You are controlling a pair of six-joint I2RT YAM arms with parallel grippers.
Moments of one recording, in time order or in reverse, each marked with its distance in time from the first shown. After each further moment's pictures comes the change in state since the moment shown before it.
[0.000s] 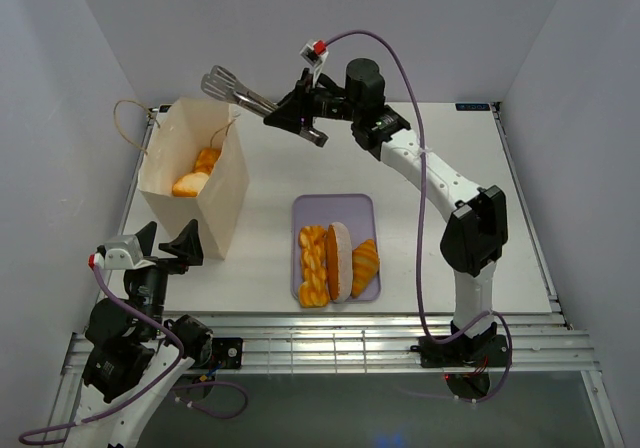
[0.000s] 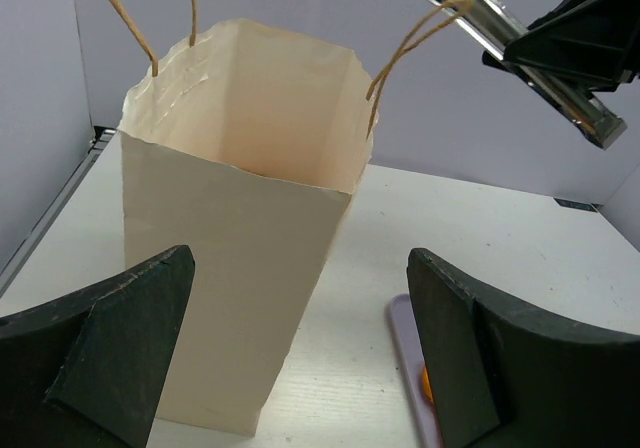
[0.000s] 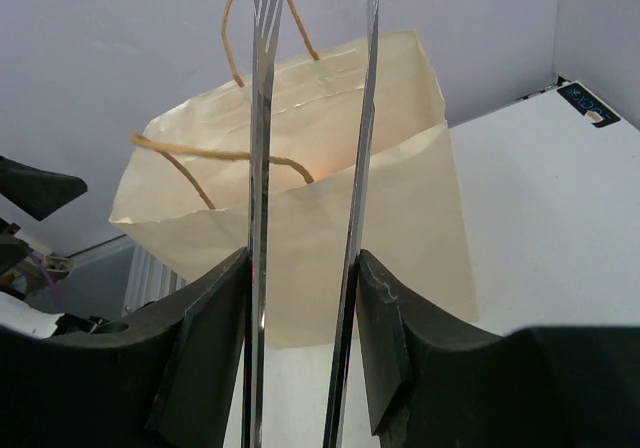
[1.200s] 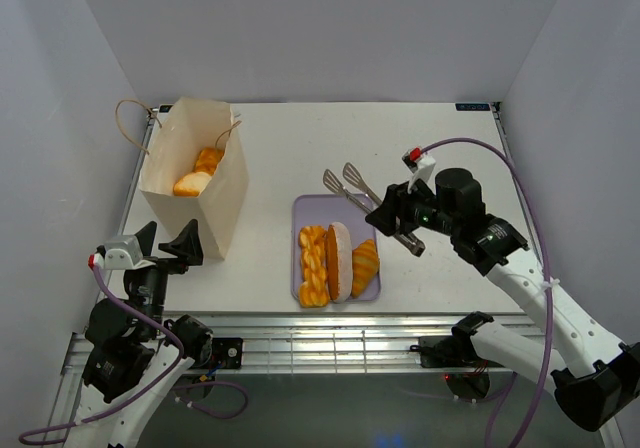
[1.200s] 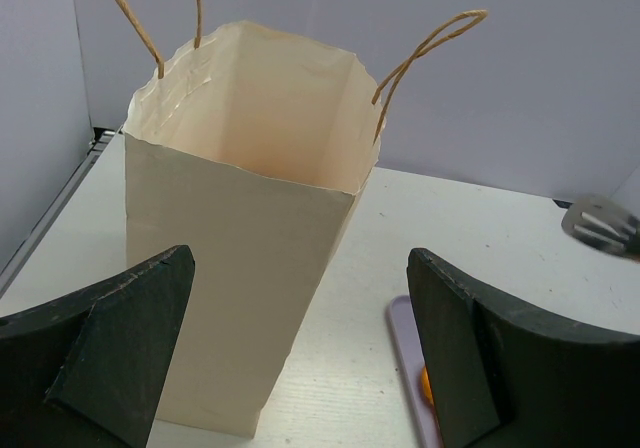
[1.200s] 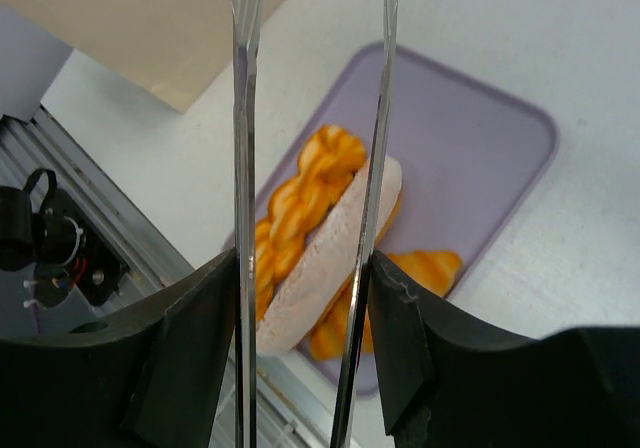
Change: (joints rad) left arm 0.000 0.000 0.000 0.003 0.001 0.000; right arm -0.058 -1.042 -0.975 -0.514 0.509 -0.083
